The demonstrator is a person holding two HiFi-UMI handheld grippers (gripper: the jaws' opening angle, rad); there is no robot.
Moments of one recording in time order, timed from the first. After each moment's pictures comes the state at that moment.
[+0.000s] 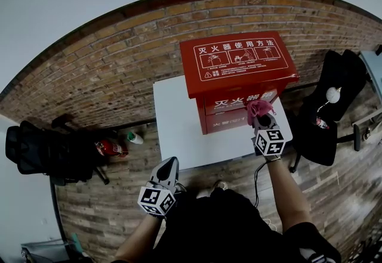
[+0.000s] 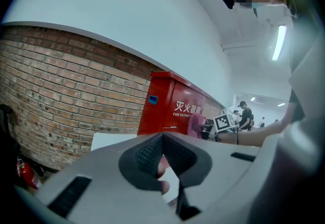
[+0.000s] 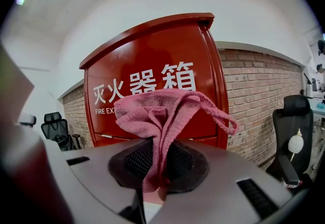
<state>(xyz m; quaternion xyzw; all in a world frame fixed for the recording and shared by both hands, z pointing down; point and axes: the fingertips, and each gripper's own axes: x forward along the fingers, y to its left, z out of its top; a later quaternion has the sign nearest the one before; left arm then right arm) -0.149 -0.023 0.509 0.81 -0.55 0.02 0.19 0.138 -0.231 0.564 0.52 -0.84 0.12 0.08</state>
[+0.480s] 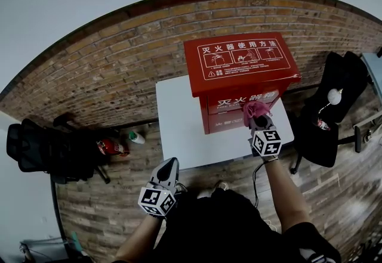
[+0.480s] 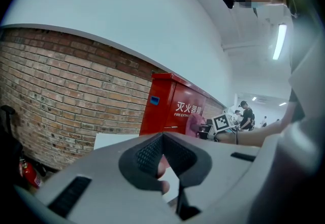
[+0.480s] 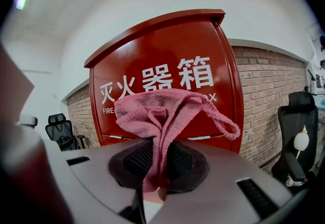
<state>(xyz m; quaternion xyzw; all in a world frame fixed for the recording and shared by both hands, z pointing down) -0.156 -0.014 0.508 0.81 -0.56 0.01 0.19 0.112 -0.225 0.566 0.50 -0.85 0.13 0.08</state>
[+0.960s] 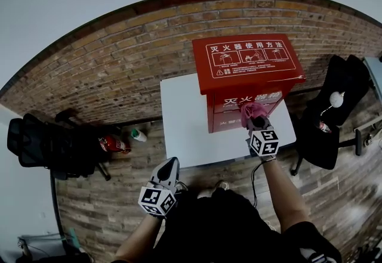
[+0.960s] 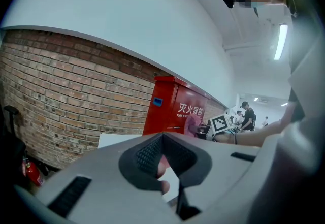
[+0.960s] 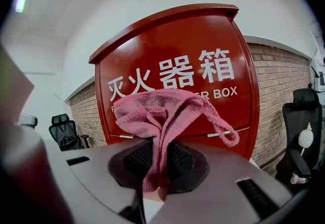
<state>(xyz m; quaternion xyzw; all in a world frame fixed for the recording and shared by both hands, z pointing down) -0.172 -0.003 0.503 0.80 -0.57 0.01 0.19 0.082 -0.218 0.568 0.49 -0.86 0.14 0.09</state>
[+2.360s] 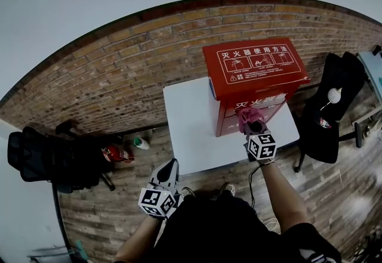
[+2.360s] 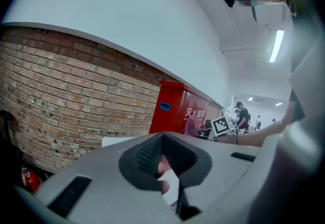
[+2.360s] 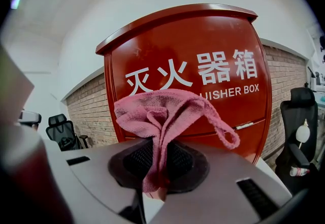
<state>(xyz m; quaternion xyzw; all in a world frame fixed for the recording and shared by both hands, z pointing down) -0.232 -0.014 0.491 0.82 -0.54 0.02 0.19 0.028 -0.203 0.566 0.50 -0.85 0.16 0.10</state>
